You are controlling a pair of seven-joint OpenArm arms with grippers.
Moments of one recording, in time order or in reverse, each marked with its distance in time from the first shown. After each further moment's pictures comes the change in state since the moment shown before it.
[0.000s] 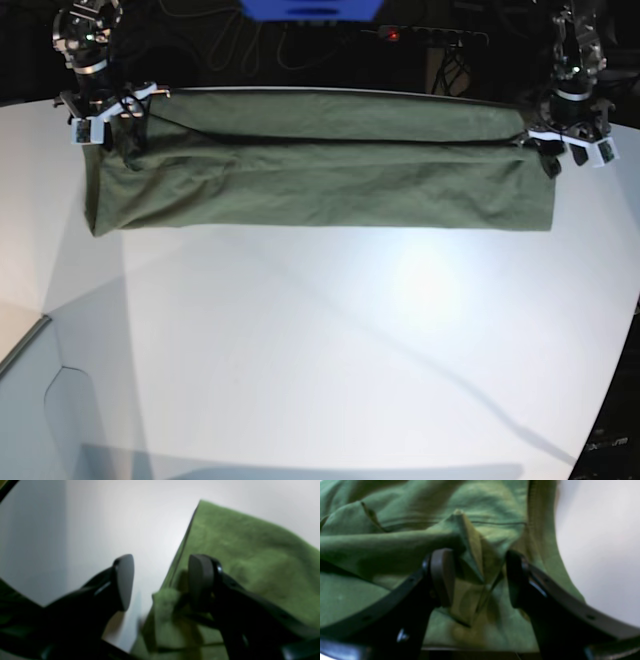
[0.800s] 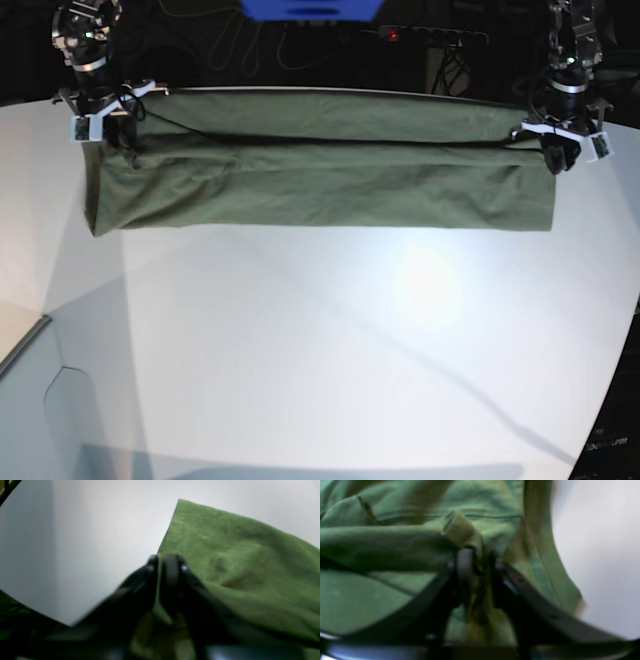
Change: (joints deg) left arm 3.6 -1.2 3.1 2.7 0.2 -0.1 -4.5; right arm -0.1 -0.2 0.5 0.0 -0.1 0.0 -0.2
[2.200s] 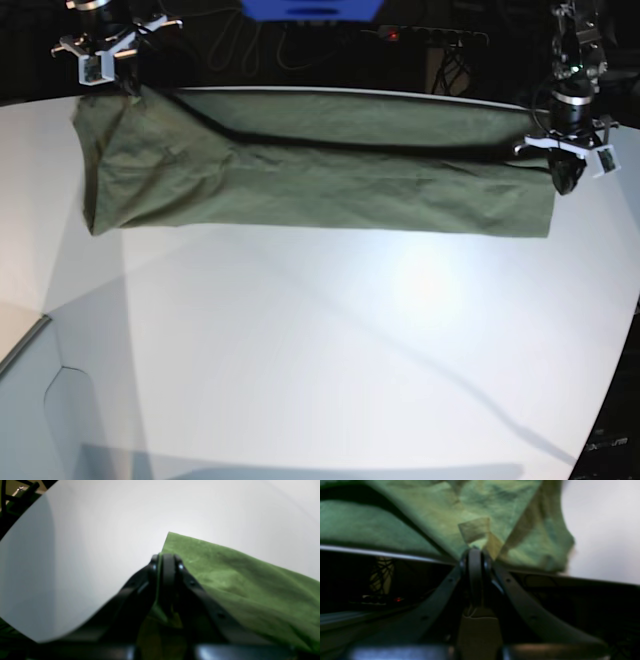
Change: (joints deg) left arm 0.0 0.0 0.0 5.2 0.0 0.0 -0.4; right arm -18.0 -3.6 -4.4 15.9 0.2 0.0 0.7
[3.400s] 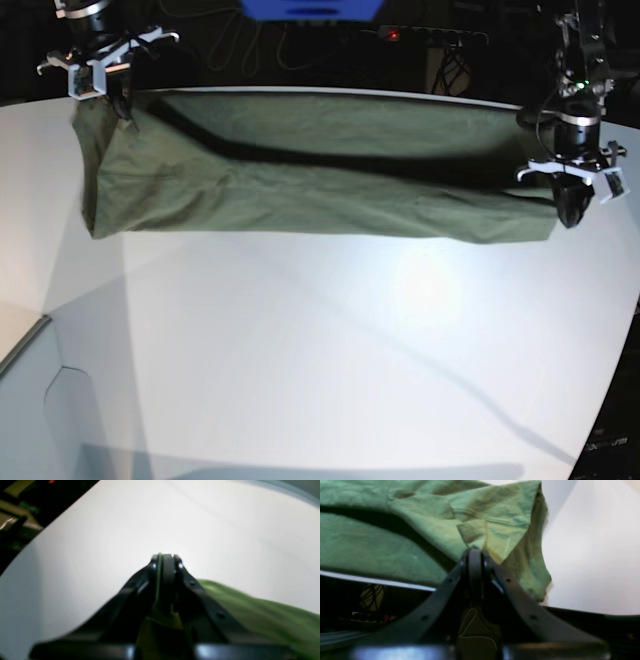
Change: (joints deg) left arm -1.9 -0.3 0.3 5.3 0.0 -0.1 -0.2; right arm -1.7 -1.6 0.0 9.9 0.0 0.0 -0.2
